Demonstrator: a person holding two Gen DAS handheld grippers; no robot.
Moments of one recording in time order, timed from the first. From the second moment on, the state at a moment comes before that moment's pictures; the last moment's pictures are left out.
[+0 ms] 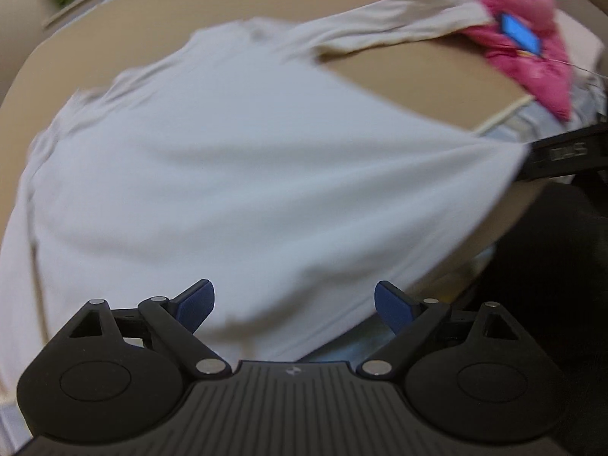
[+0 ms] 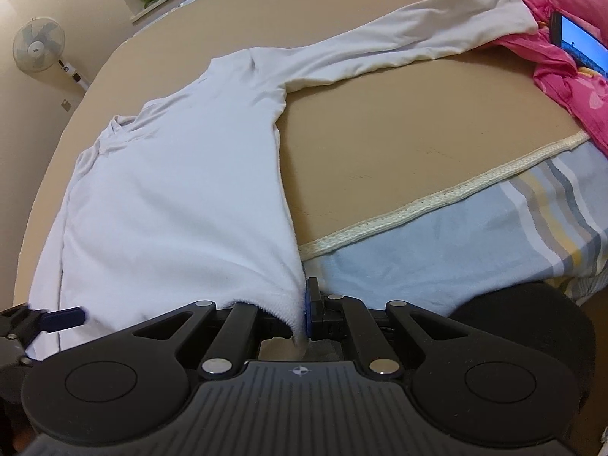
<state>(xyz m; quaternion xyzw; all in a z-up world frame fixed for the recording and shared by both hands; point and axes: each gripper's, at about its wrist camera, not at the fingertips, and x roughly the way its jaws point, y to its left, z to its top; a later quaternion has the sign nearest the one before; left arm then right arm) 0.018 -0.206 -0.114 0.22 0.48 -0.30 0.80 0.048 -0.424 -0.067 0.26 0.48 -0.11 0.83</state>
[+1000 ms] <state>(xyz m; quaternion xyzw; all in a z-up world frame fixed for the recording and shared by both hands) 0.123 0.035 -0.175 0.15 0.54 0.14 0.82 0.047 -0.442 -0.063 0.29 0.47 -0.11 0.83</state>
